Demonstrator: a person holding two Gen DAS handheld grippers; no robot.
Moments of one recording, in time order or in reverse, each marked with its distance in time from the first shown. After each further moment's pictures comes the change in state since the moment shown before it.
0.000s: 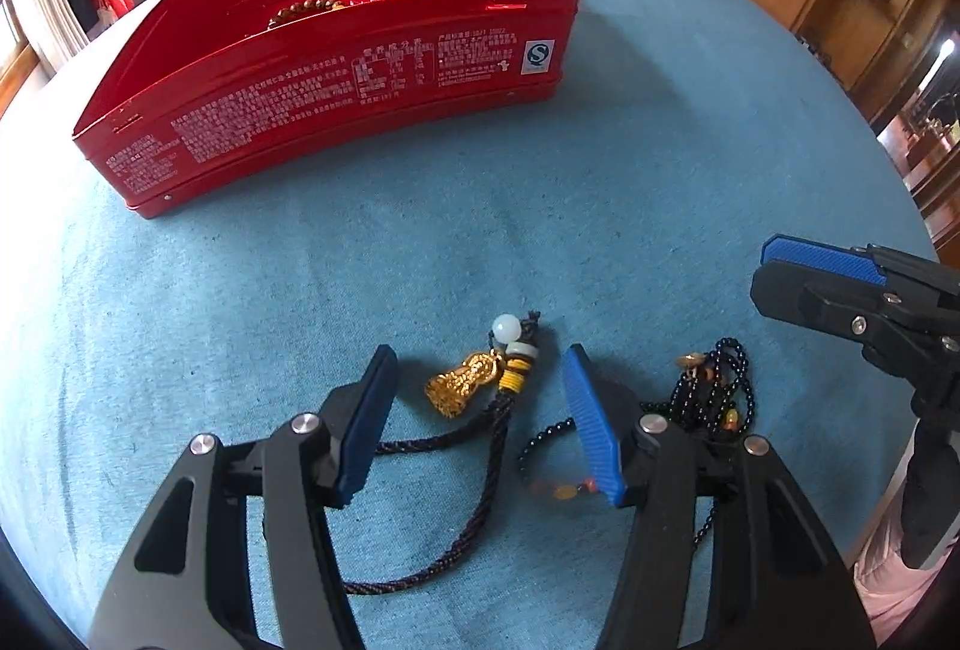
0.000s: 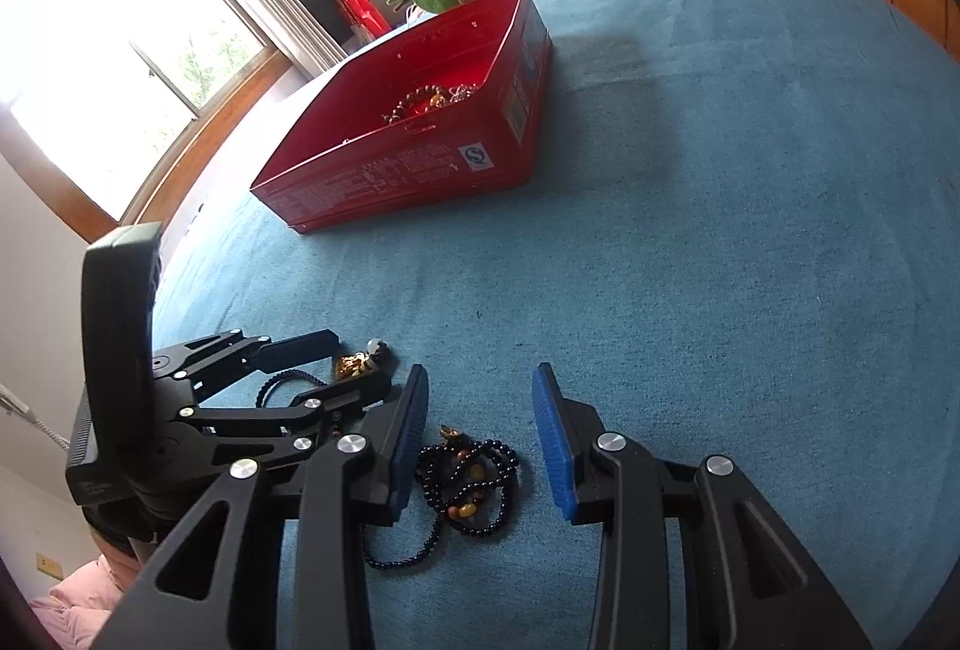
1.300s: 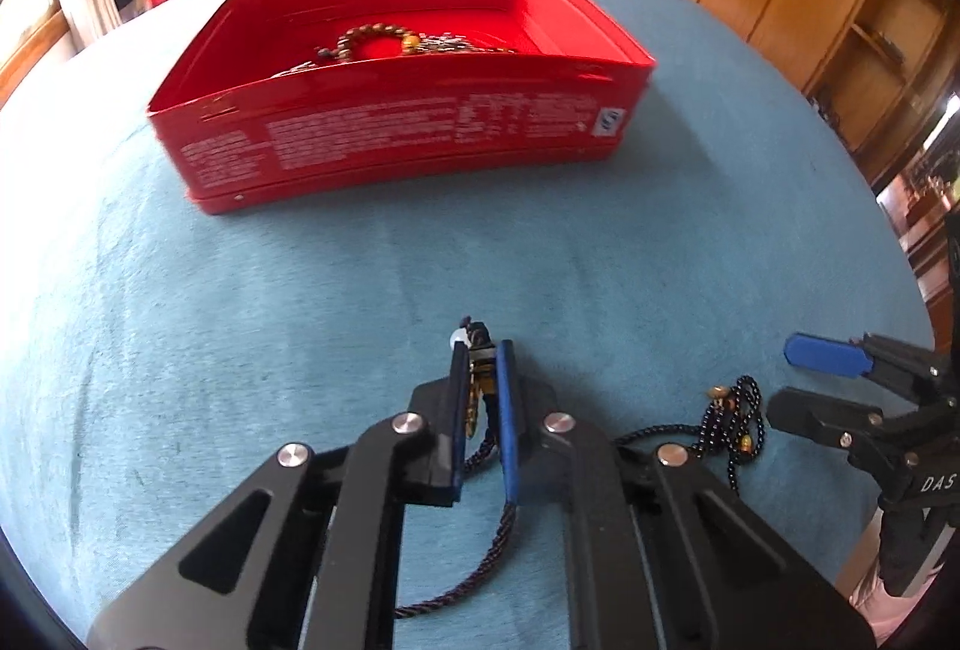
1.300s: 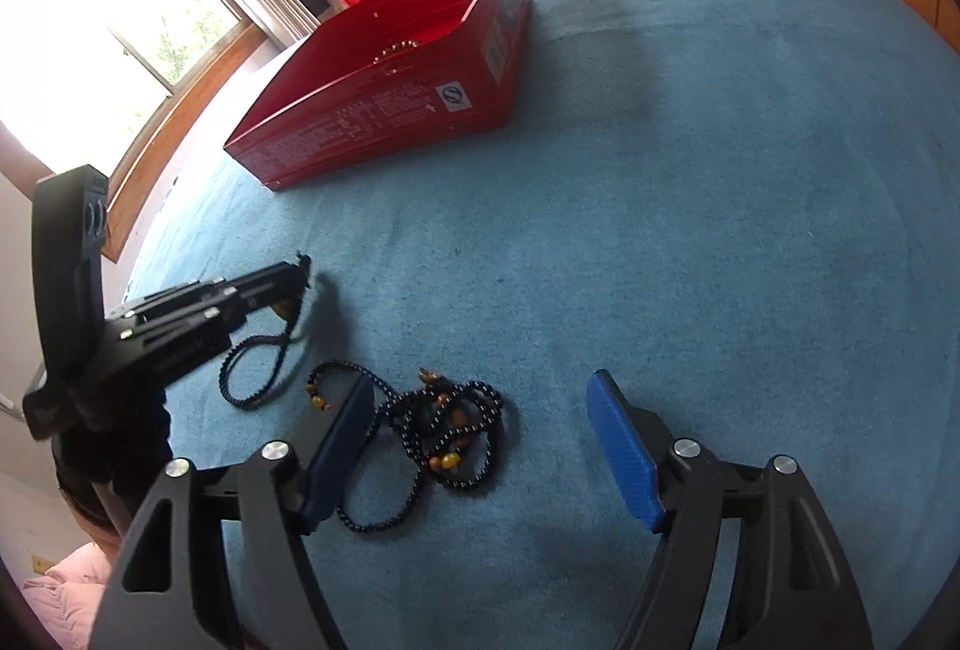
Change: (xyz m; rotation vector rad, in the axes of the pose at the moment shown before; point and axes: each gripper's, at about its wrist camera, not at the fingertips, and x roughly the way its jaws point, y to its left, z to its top) left arm -0.025 0.039 -0.003 -0.104 -0.093 -0.017; right arm 0.008 0.001 -0.018 0.002 0.087 -0.076
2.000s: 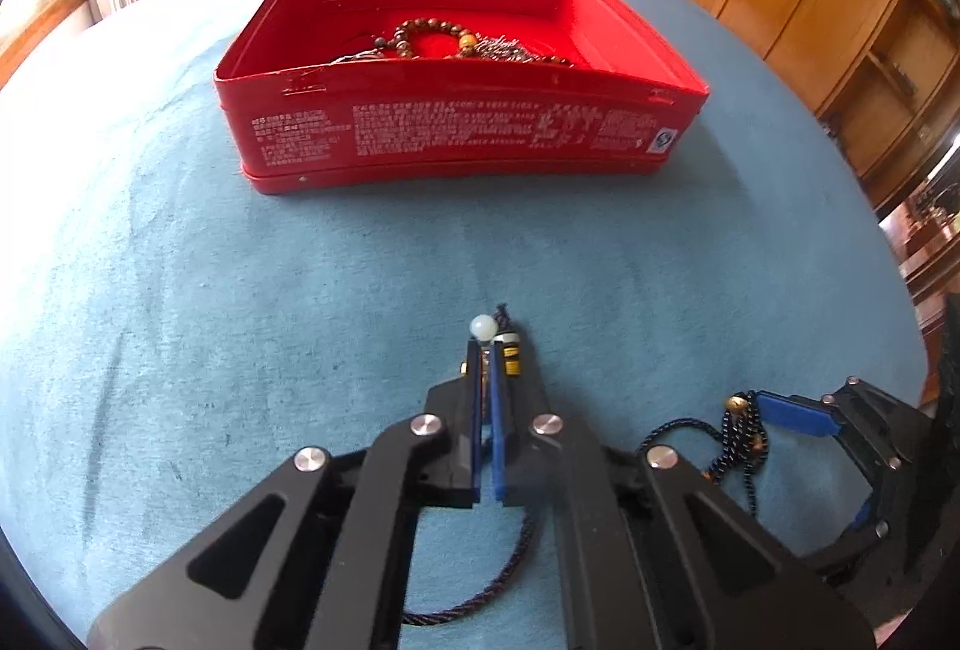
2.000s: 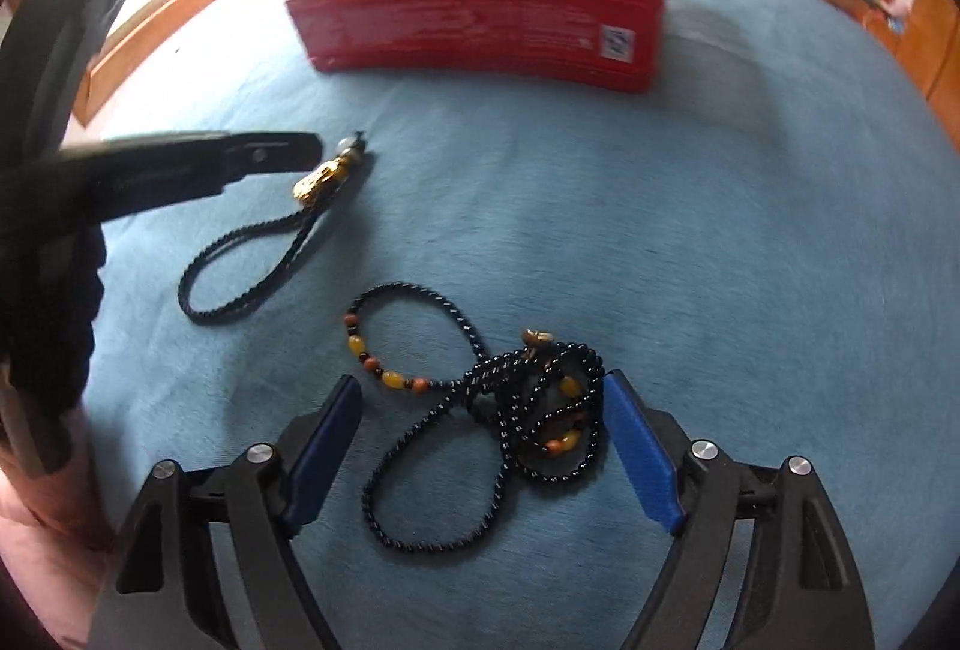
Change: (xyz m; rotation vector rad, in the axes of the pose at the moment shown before) left arm -0.008 0.028 -0.004 -0.051 0.008 0.009; right arm 0.040 0.080 -0.025 -0.302 0.048 -0.177
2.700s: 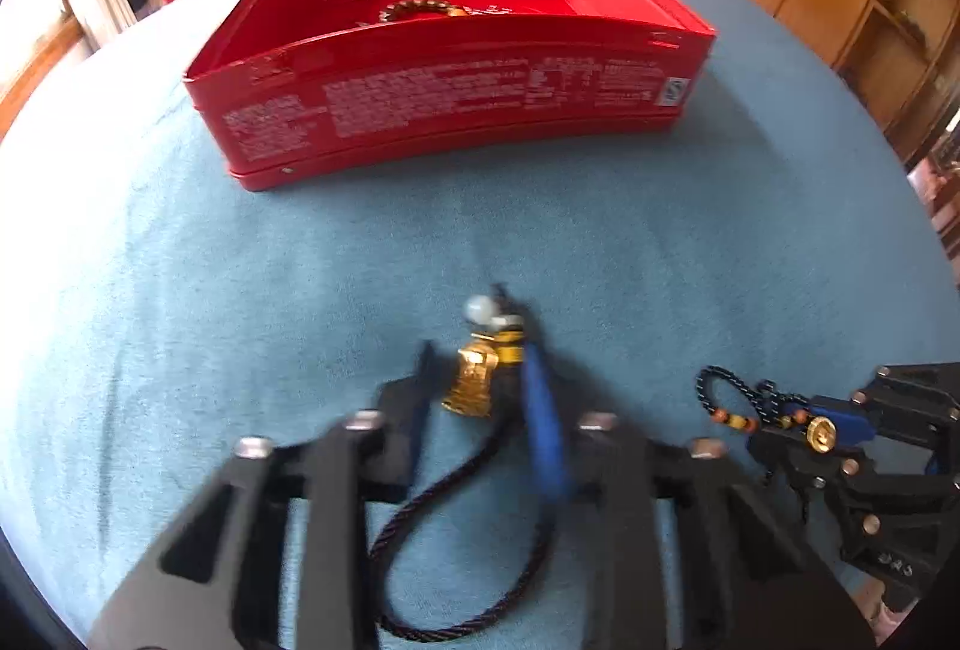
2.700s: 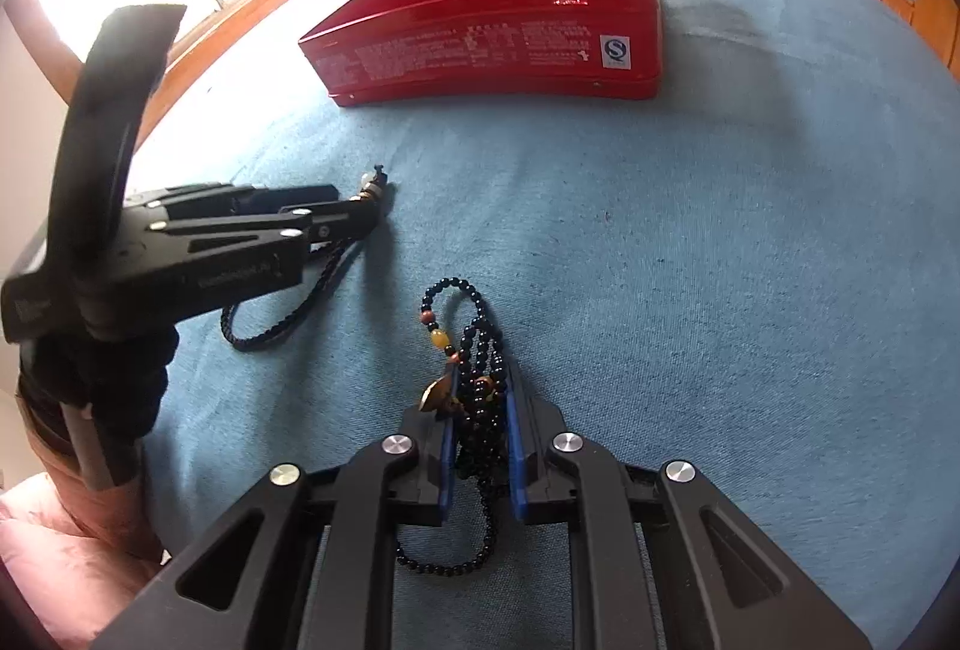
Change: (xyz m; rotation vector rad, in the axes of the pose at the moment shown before) left arm 0.018 -0.013 -0.003 0.078 0.033 0.052; right arm -0.009 -0.033 0.004 0.101 -0.027 0.190
